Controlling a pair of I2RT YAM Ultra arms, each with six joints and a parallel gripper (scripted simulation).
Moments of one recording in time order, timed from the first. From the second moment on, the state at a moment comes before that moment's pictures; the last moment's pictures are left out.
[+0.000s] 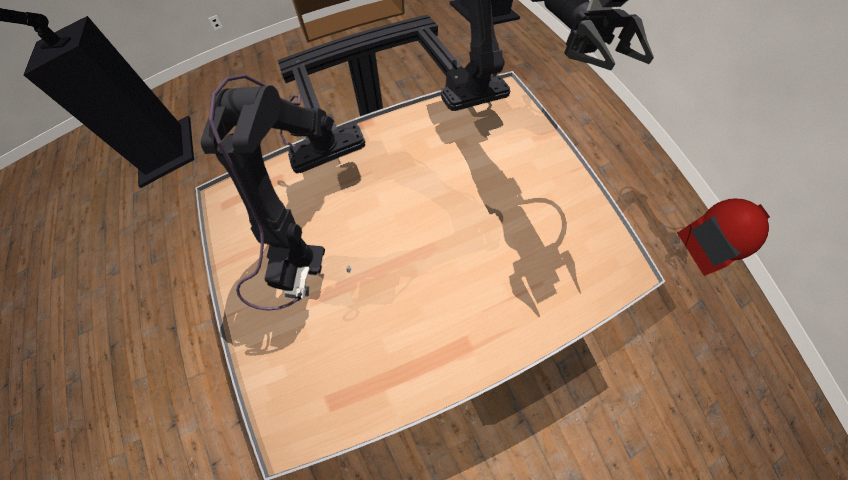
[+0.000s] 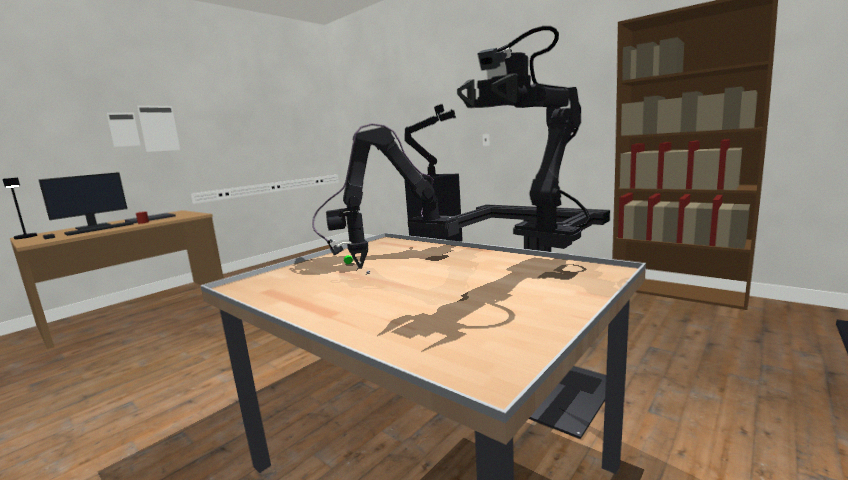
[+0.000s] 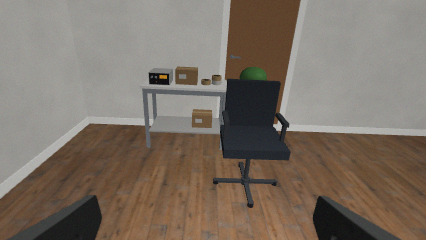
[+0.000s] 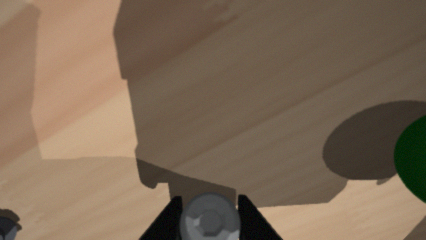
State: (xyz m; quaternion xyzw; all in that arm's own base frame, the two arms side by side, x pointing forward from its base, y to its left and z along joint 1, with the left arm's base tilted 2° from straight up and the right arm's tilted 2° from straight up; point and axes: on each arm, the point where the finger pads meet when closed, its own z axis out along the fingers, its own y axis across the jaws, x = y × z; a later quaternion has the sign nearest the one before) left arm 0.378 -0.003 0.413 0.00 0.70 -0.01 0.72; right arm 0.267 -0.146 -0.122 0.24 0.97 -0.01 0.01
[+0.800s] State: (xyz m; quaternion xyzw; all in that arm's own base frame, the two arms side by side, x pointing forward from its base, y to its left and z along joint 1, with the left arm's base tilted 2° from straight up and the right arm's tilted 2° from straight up) left arm 0.378 -0.003 0.413 0.00 0.70 -0.01 0.72; right arm 0.291 -0.159 -0.122 0.24 0.97 -0.01 0.01
